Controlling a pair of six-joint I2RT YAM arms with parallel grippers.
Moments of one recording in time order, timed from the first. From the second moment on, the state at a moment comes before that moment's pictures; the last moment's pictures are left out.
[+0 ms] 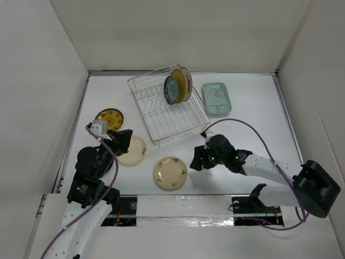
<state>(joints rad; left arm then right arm) -0.33 0.31 0.55 -0.26 0.06 -0.41 0.80 1.19 0.55 -0.04 -0.14 0.53</state>
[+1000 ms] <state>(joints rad) -0.33 0.30 0.55 -0.26 0.05 -0.41 0.81 1.22 0.68 0.02 -0.32 0.63</state>
